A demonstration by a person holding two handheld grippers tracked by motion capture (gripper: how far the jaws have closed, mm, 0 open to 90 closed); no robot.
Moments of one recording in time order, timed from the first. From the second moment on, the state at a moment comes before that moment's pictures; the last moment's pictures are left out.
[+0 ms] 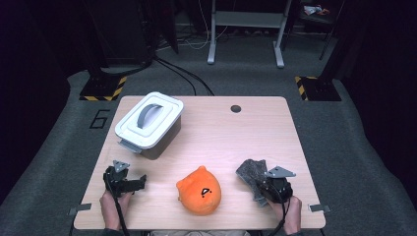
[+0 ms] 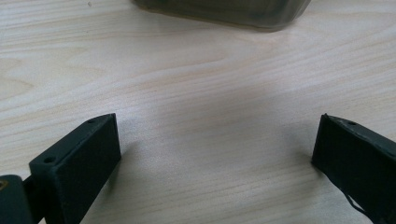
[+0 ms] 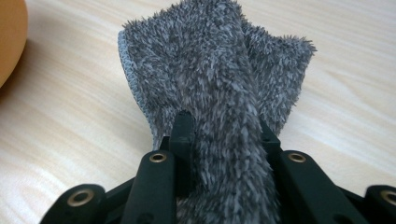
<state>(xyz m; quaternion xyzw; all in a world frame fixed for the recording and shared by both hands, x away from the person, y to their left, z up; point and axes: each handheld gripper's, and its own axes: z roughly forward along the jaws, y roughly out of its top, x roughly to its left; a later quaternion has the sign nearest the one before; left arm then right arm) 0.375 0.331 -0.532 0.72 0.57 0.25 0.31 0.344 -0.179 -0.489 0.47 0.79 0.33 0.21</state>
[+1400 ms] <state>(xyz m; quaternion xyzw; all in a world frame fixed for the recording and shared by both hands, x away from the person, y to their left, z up) 0.375 0.331 -0.532 0.72 0.57 0.25 0.31 0.398 -0.226 -0.461 0.52 0.76 0.30 0.26</state>
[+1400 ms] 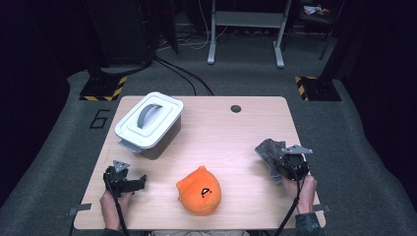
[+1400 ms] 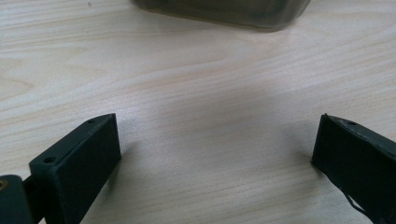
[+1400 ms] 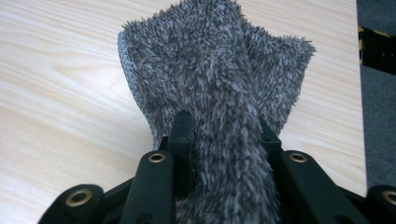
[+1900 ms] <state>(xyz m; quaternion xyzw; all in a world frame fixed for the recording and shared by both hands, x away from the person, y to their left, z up) 0.375 0.331 -0.532 0.72 0.57 0.25 0.31 0.434 -0.249 -0.478 0.57 0.73 0.28 0.25</state>
